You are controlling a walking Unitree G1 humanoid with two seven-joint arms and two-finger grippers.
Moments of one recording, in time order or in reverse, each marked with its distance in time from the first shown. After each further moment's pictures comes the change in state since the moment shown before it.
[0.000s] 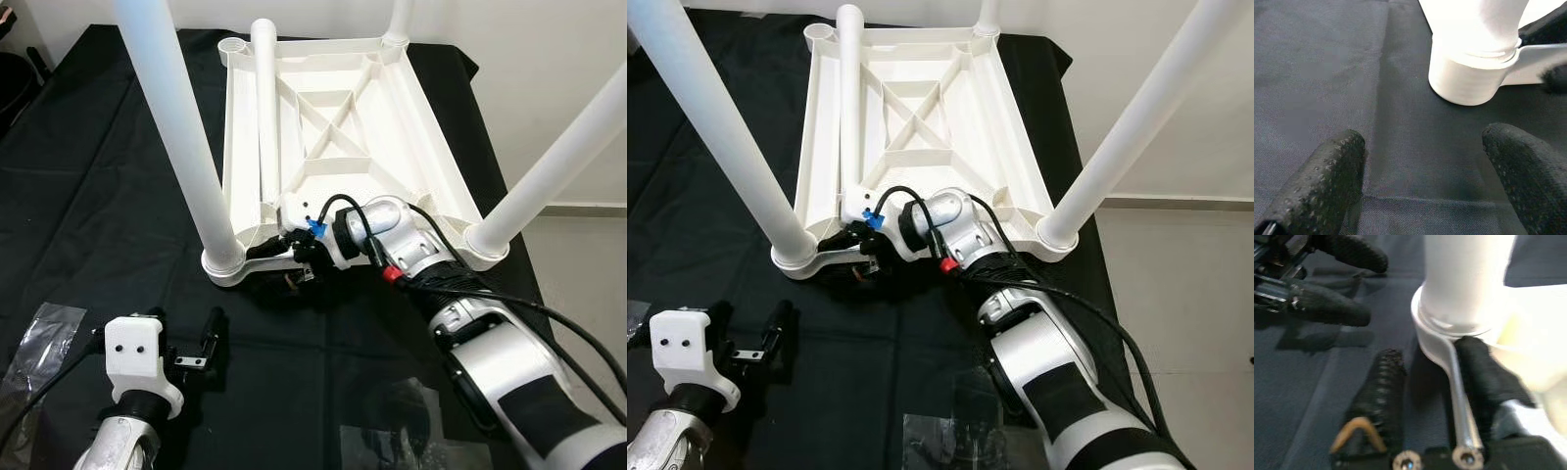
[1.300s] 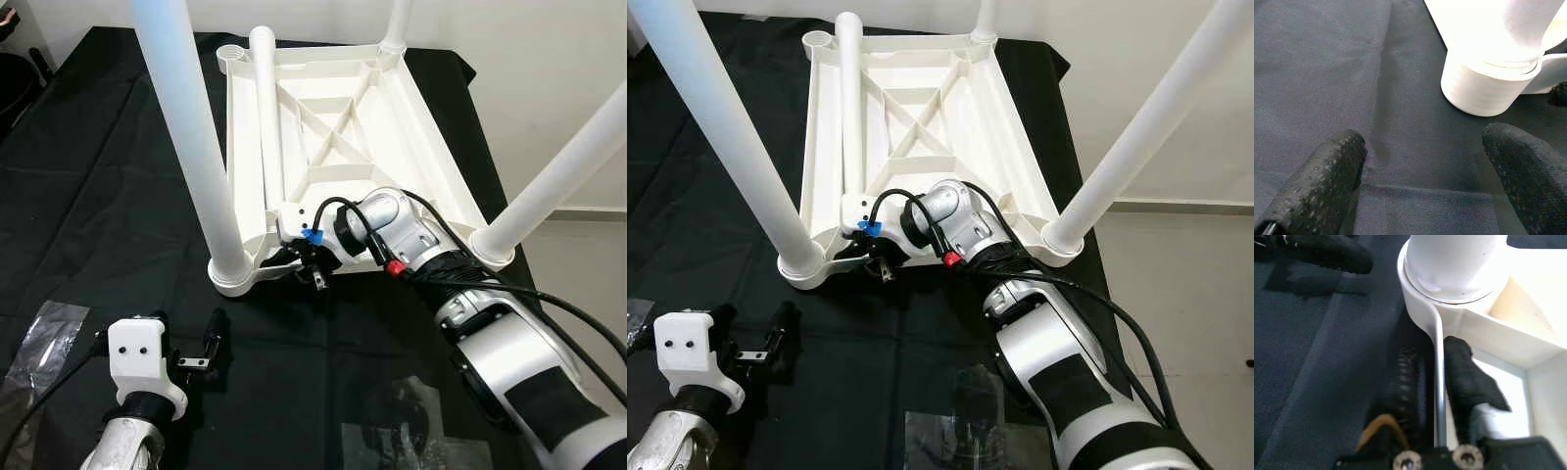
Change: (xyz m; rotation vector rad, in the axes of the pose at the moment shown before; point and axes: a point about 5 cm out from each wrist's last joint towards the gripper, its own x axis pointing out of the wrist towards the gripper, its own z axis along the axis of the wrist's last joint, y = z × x) left arm 0.000 -0.003 -0.004 -0.025 0.010 0.006; right arm -0.010 -0.002 -0.004 -0.083 0.202 0.064
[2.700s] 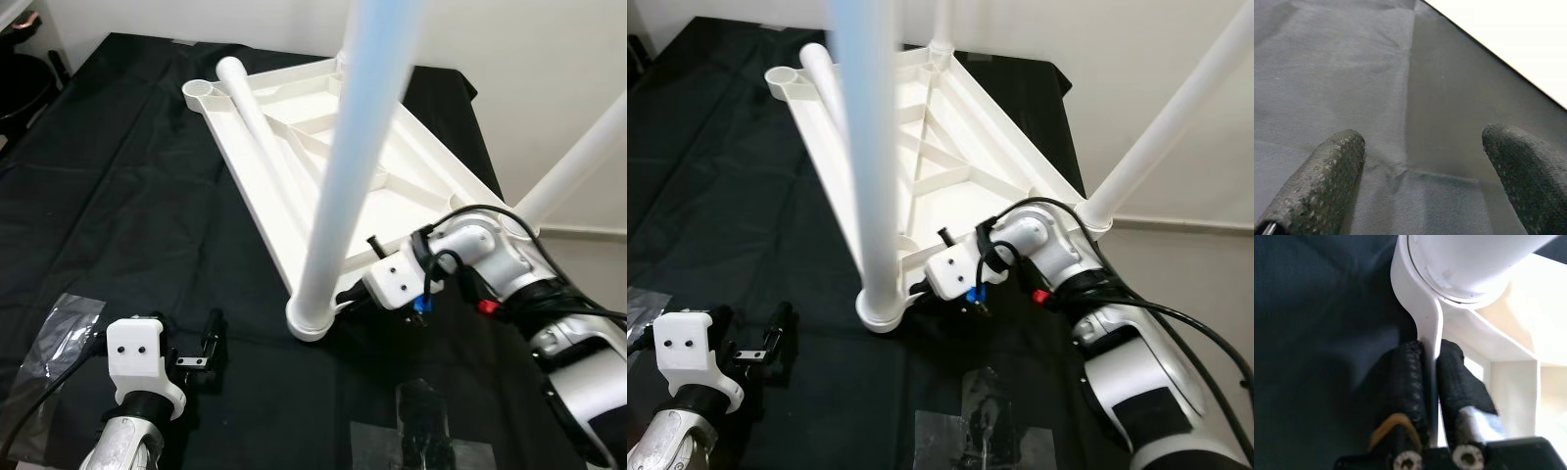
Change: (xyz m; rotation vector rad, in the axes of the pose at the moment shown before) left arm 0.002 0.002 -0.002 -0.002 0.006 0.009; right arm -0.069 0.057 -0.058 -0.497 0.239 0.103
